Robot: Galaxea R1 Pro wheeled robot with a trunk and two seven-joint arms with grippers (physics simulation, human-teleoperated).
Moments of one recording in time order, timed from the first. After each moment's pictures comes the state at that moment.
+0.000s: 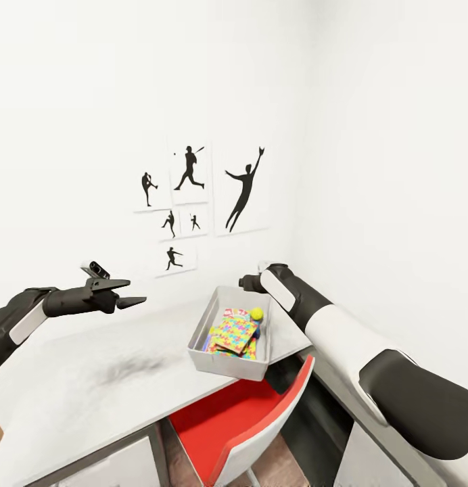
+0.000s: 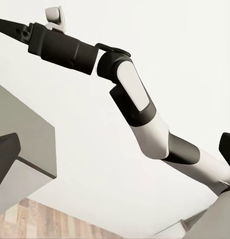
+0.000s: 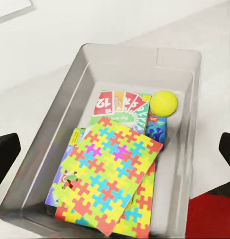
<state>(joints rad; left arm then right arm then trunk) -0.98 0.61 -0.53 -0.77 0.89 1.00 -1.54 -1.19 0.13 0.60 -0.53 -0.87 0.60 -0.40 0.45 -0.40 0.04</state>
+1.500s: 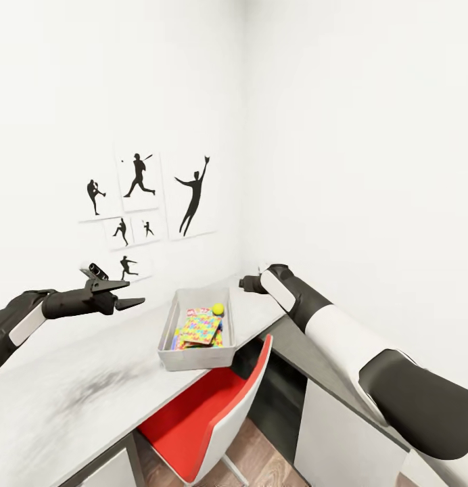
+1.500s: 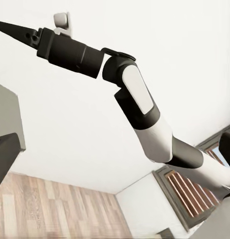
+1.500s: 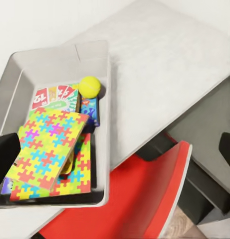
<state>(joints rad) -0.98 0.60 -0.53 -0.73 0.88 0.99 -1.54 -1.19 0.13 0.60 -0.52 -0.88 0.60 -0.40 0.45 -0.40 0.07</state>
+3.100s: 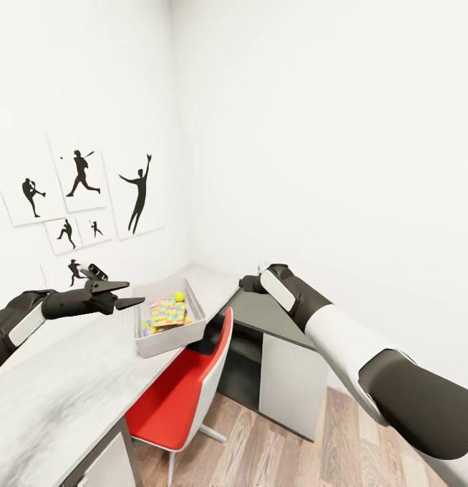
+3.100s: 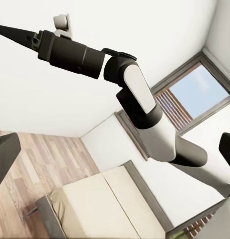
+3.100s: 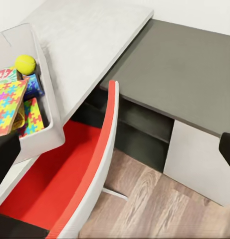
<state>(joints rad) -0.98 0.61 -0.53 -0.73 0.89 0.96 -1.54 -1.20 0.13 0.59 -0.52 -0.88 0.60 -0.40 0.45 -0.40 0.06</state>
